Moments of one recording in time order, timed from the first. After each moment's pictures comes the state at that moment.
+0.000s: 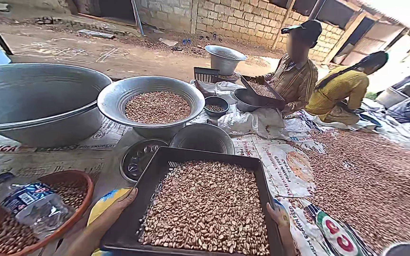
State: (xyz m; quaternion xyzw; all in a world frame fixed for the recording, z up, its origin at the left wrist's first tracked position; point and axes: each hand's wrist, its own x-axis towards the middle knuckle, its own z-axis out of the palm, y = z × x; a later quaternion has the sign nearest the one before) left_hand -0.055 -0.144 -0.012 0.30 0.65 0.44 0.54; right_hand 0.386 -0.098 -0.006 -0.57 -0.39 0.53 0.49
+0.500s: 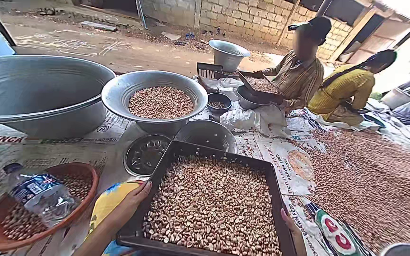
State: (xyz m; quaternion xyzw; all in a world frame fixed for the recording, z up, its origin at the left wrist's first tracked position) left_hand -0.031 -0.141 -0.003 0.35 0.65 0.45 0.51; right_hand 0.420 -0.111 -0.026 -0.51 -0.31 0.56 0.57
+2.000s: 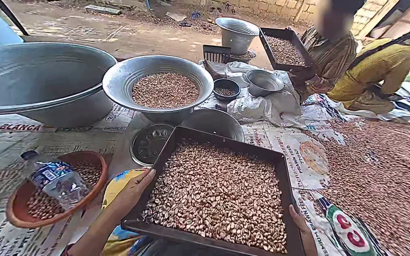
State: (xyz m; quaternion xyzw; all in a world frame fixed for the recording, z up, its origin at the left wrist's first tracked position) left_hand -0.030 -0.128 0.004 0.37 0.69 0.43 0.44; right_hand 0.421 -0.106 -0.018 -0.58 -0.31 0.53 0.53
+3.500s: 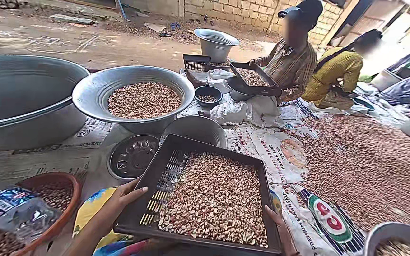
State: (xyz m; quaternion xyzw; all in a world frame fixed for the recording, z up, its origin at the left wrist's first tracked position) left_hand -0.027 -0.113 -0.007 0.39 0.63 0.46 0.50; right_hand 0.436 -0.102 -0.064 -0.60 -0.32 0.54 0.50
